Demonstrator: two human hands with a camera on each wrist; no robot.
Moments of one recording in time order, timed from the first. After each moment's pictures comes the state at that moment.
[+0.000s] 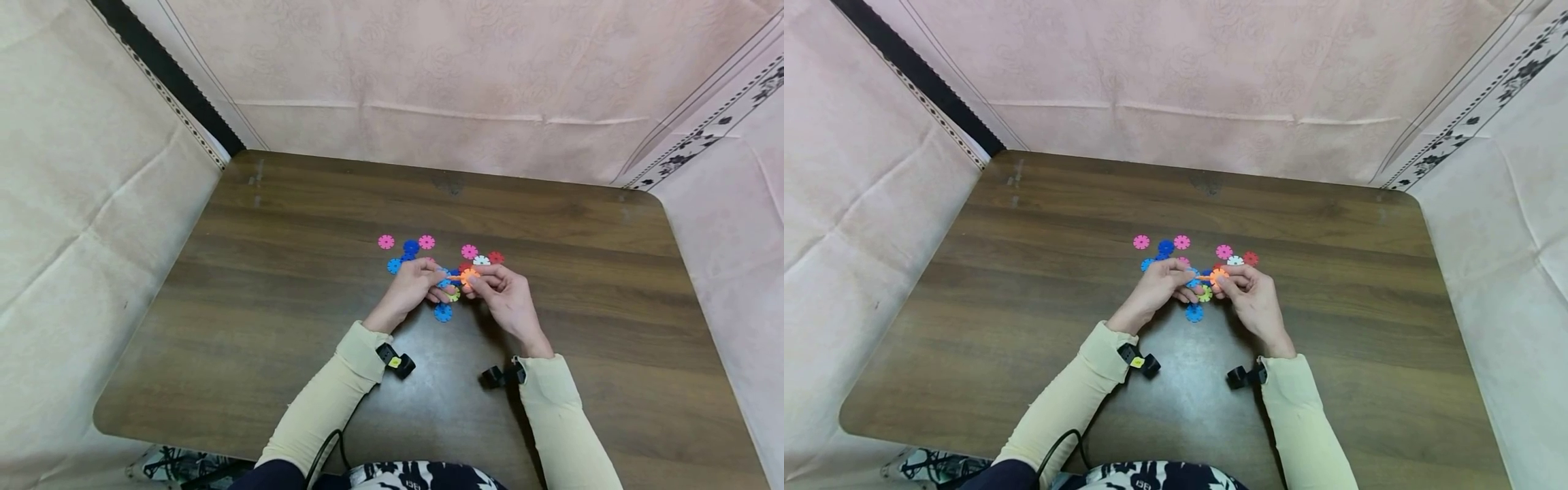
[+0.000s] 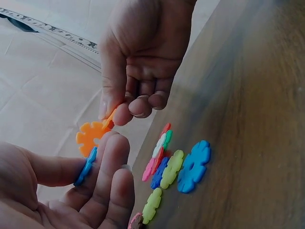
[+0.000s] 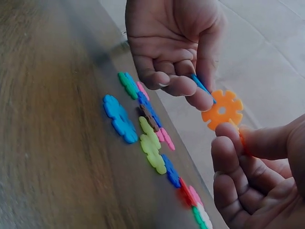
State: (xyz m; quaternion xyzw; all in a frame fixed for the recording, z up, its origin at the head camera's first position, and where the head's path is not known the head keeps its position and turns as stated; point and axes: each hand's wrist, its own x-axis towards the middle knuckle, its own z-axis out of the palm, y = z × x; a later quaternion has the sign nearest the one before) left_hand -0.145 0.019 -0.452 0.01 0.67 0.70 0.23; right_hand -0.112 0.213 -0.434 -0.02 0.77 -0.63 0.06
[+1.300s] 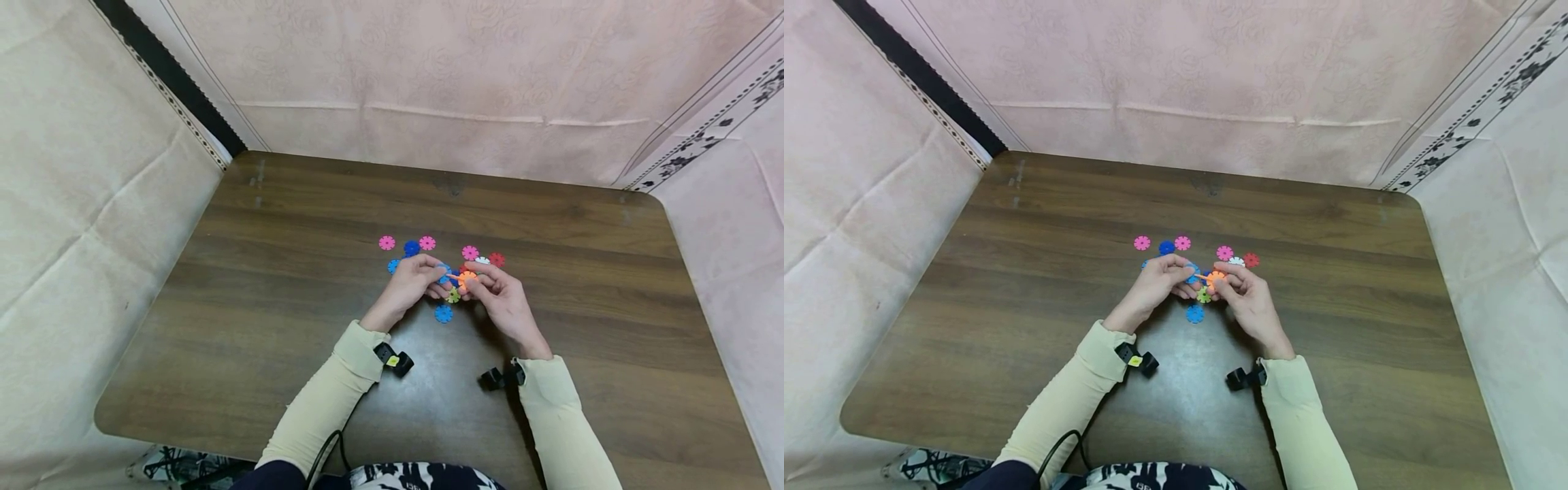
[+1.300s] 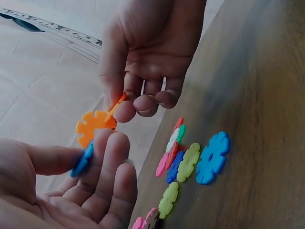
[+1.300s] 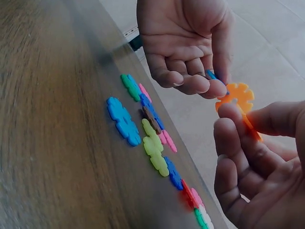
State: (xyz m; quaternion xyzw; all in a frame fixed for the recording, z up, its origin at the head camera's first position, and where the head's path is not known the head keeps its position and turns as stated) left_hand -0.147 0.013 -0.447 0.03 0.65 0.72 0.22; right_hand -0.115 0.217 -0.456 -0.05 0.76 -0.64 0.07
